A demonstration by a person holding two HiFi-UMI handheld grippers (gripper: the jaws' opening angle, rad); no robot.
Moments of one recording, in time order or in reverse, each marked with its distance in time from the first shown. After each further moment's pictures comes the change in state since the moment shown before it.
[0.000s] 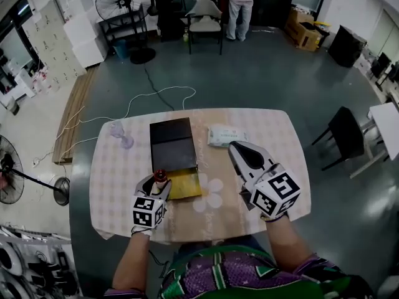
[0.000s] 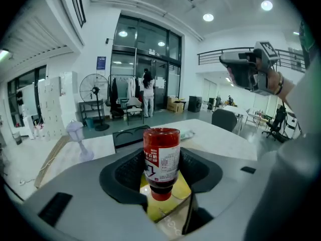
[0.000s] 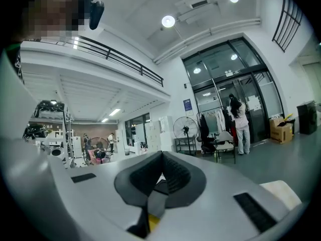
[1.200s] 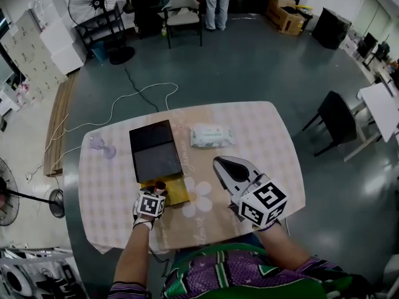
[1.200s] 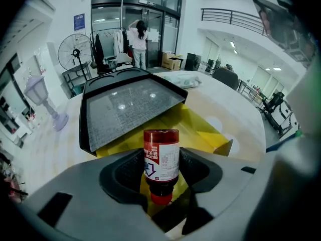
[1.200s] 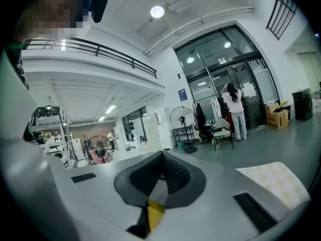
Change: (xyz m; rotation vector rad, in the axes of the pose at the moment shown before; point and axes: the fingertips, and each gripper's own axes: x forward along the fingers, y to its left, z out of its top) left arm 0.119 0.005 -0.133 0.048 0.517 -0.066; right arm 0.002 -0.033 -0.065 0.096 0.097 -0.014
